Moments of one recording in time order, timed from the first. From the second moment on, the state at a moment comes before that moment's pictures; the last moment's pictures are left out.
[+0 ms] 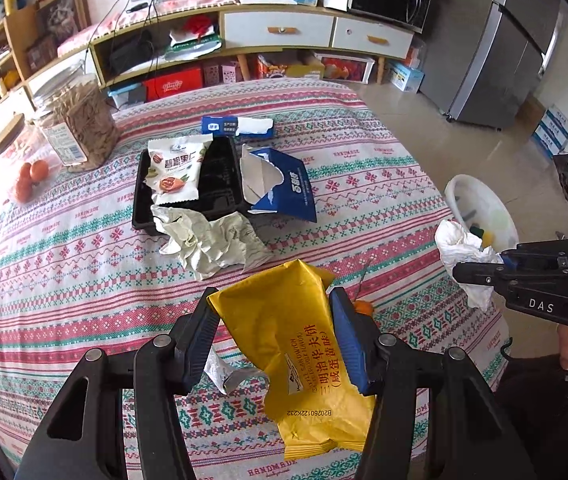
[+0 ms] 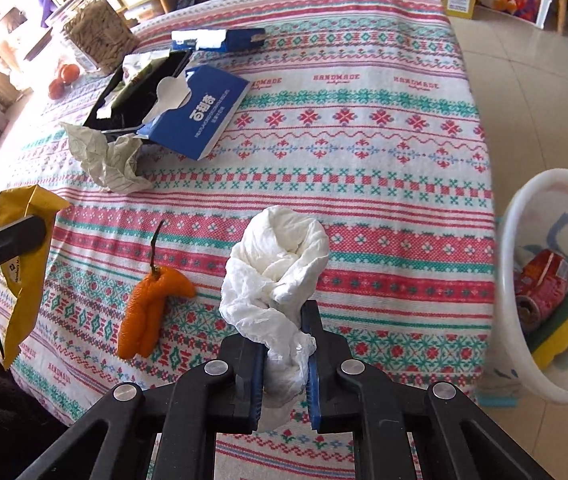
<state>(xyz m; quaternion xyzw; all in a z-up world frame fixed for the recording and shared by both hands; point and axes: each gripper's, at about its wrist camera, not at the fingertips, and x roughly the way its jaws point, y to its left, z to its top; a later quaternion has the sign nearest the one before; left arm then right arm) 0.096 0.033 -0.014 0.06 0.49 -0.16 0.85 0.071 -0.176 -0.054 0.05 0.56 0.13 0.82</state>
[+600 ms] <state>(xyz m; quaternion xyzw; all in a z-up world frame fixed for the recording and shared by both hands) 0.093 -0.057 -0.003 0.09 0.47 -0.22 0.85 0.039 -0.263 -0.027 0.09 0.53 0.07 0.84</state>
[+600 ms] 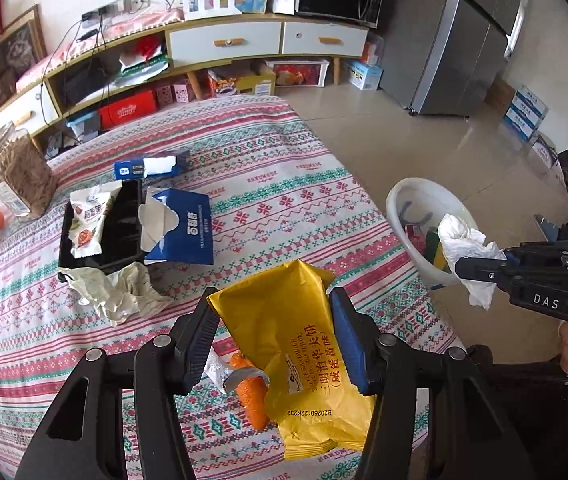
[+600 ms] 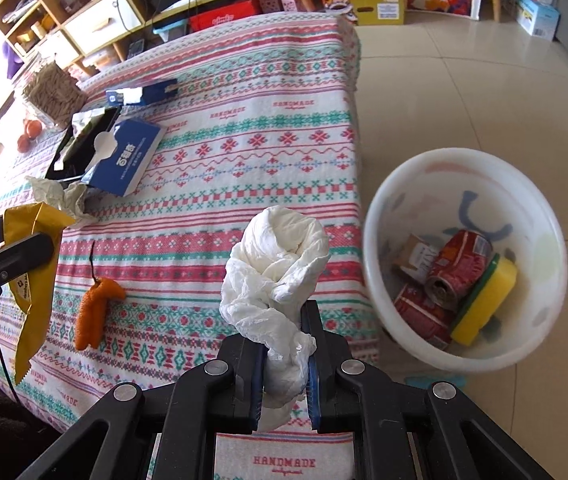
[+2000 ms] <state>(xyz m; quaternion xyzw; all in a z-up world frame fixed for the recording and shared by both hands) 0.118 -0.263 -0.043 0.15 0.46 -0.27 0.83 -0.009 -0.407 -0.023 0.10 0.52 -0.05 0.85</state>
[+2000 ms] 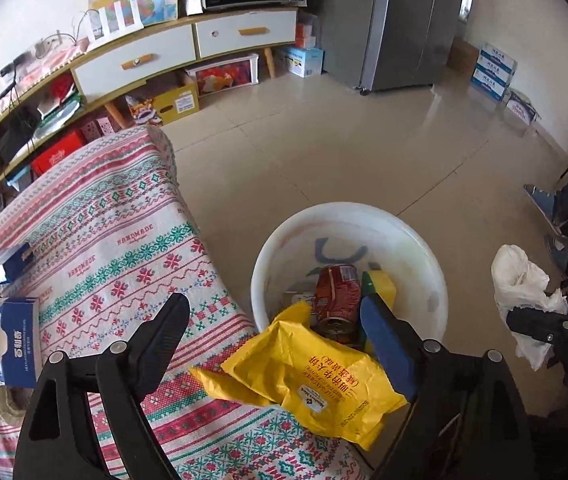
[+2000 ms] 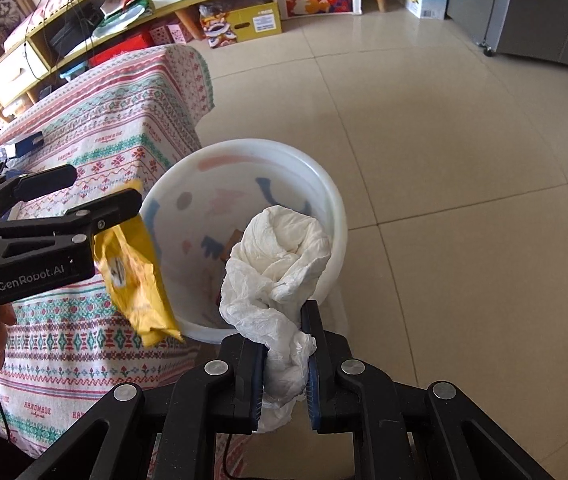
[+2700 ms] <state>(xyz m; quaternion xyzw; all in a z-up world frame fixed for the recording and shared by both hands) 0.077 -0.141 -0.007 0.17 0.44 -0.25 0.85 0.035 -0.358 -0.037 0.09 0.53 -0.03 0.84</state>
